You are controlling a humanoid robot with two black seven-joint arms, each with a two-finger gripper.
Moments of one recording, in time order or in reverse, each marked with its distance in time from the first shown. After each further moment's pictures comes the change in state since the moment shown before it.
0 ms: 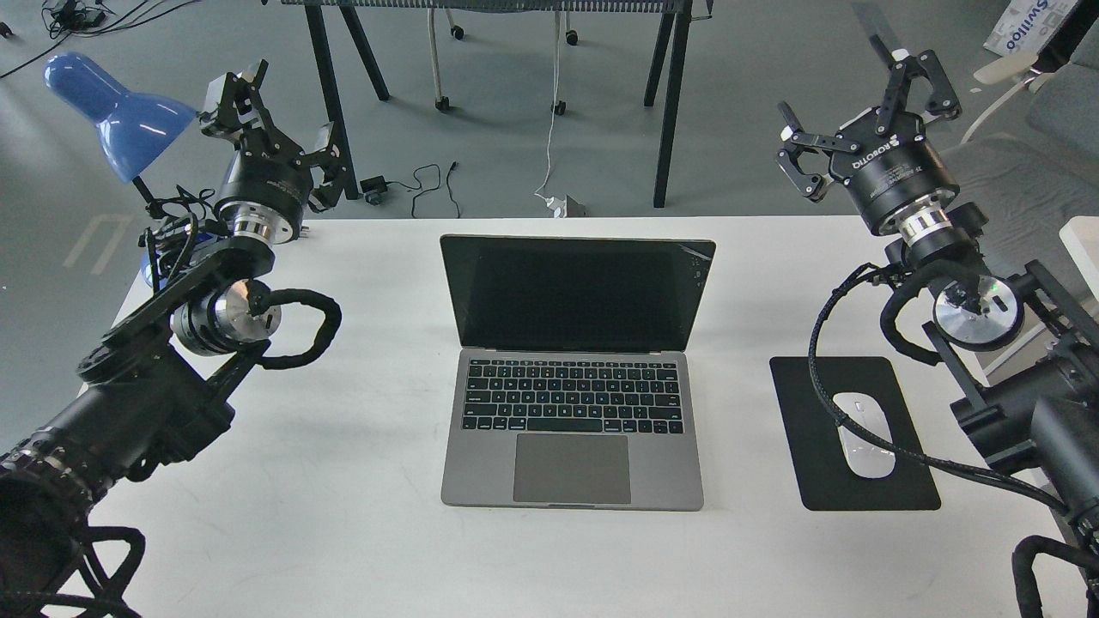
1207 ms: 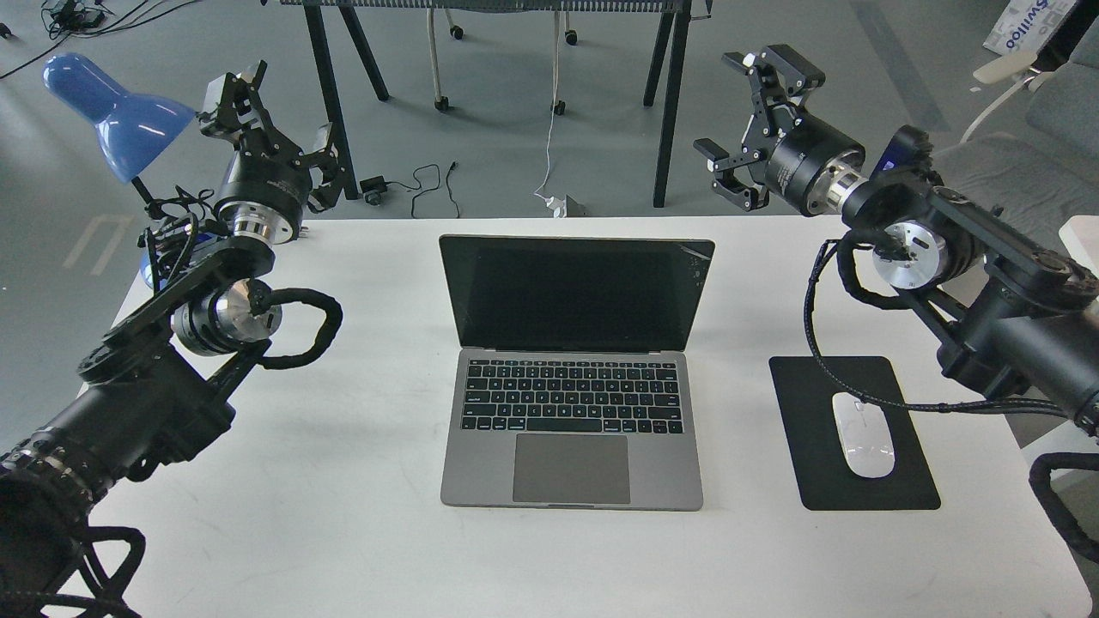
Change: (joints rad) left arm 0.000 0.000 0.001 -0.003 0.000 0.017 0.000; right arm 0.350 -0.045 -0.579 -0.180 -0.170 -0.076 -0.017
